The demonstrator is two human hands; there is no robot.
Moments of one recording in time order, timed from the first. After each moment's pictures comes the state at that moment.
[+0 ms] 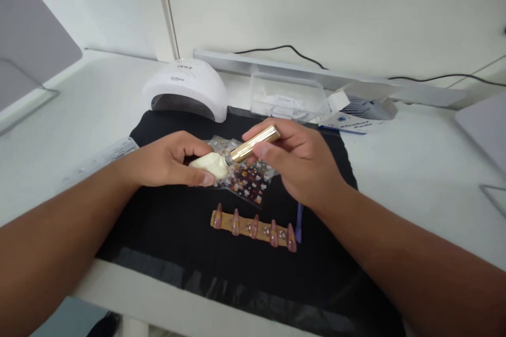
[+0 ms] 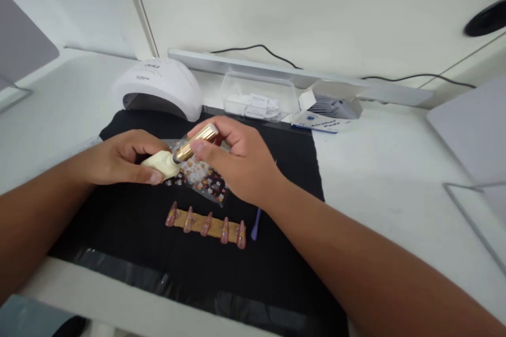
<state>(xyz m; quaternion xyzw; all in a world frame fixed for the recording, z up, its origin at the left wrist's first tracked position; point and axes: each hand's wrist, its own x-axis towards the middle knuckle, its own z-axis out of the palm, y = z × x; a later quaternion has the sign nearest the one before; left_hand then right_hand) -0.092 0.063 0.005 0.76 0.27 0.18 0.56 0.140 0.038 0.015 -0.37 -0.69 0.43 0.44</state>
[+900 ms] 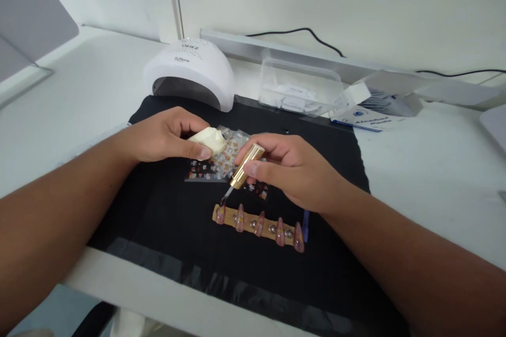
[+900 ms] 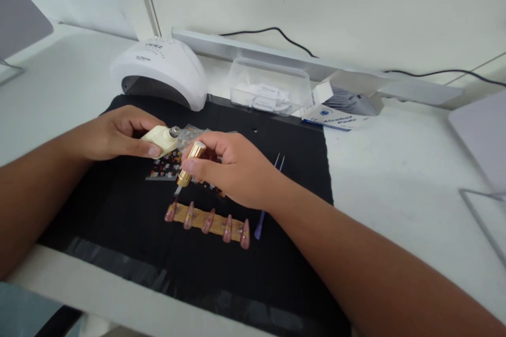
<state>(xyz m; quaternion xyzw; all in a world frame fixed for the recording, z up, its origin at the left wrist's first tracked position) -0.102 0.077 0.001 0.70 0.32 0.21 0.60 0.138 0.037 0.012 -0.36 -0.71 0.54 0.27</state>
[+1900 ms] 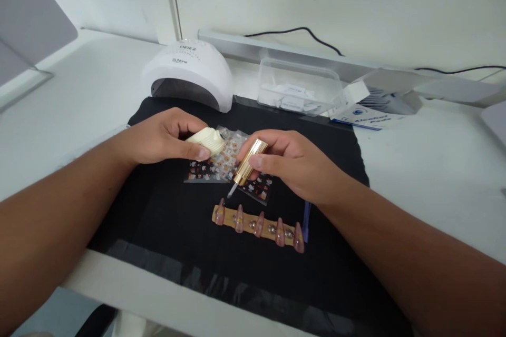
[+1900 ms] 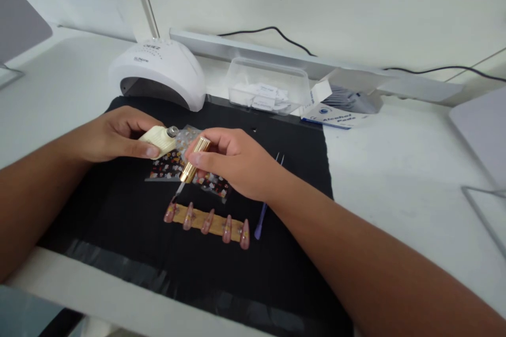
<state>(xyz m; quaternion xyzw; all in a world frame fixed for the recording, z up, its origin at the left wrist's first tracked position) -0.104 0.077 -0.001 0.73 0.32 0.21 0.57 0.140 0.046 0.005 -0.32 -0.65 0.62 0.29</state>
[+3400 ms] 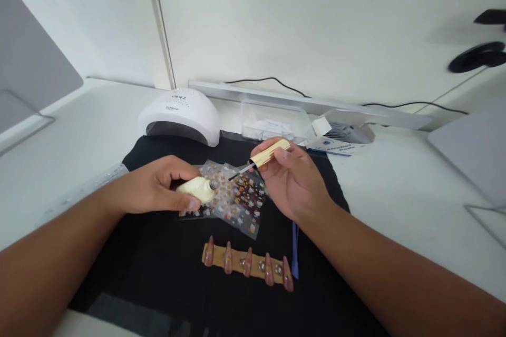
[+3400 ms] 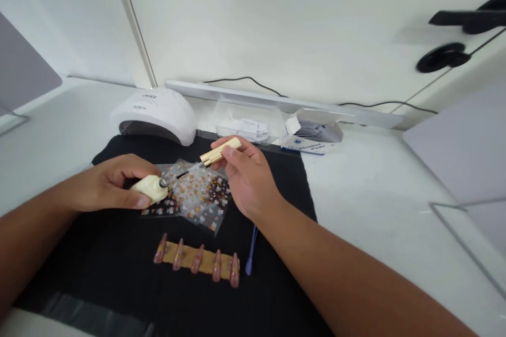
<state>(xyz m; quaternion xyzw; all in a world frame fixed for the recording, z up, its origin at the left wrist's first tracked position) -0.095 0.070 0.002 0.76 0.26 0.18 0.57 0.152 0.058 -0.001 -0.31 -0.46 0.59 0.58</state>
